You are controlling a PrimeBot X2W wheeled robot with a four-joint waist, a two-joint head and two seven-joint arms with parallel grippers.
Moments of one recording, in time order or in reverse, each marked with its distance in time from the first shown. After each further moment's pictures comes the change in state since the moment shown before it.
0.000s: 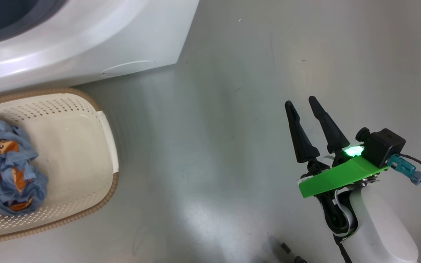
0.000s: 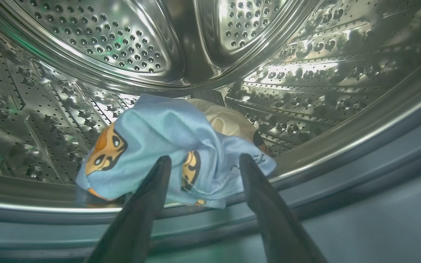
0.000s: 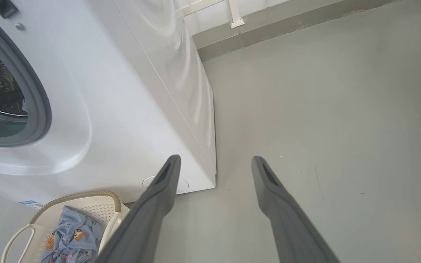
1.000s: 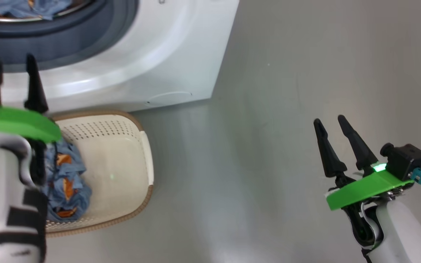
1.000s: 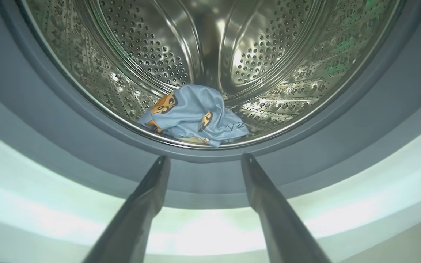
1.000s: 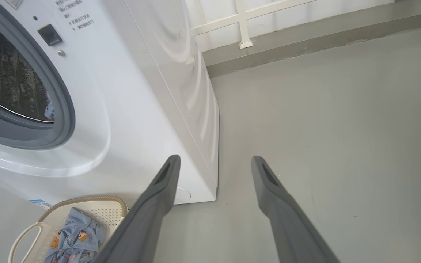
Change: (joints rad) left arm 0.637 -0.156 0.270 -0.589 -0.051 -0.008 -0.027; right arm 0.071 -0.097 -0.048 0.032 0.000 0.000 0.000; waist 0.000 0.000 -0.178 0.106
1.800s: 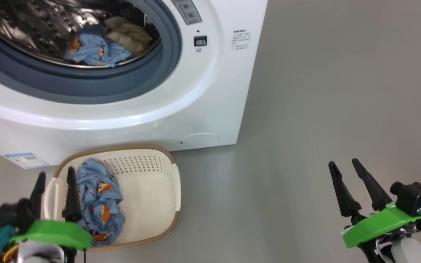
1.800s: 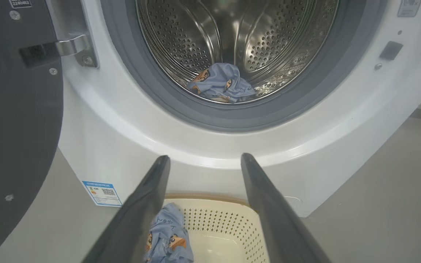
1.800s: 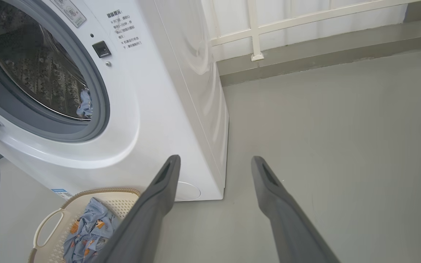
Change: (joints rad) left arm 0.521 -0.076 0.036 -0.293 0.051 -0.001 0.000; right arm 0.158 -0.060 -0.016 0.016 0.002 0.000 0.000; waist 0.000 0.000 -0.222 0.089
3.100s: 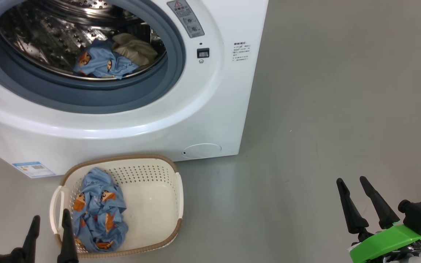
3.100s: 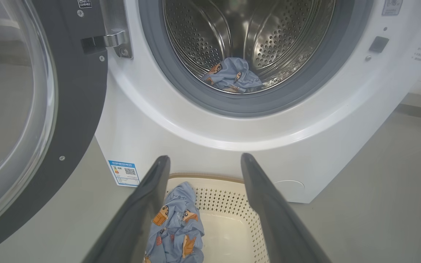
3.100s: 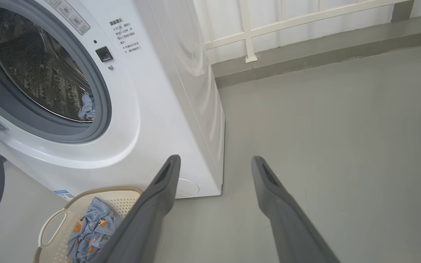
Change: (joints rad) left arm 0.285 -0.041 0.070 -0.219 0.026 0.000 0.000; right arm 0.103 -0.001 -0.035 -0.036 0.011 0.000 0.000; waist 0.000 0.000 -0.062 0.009
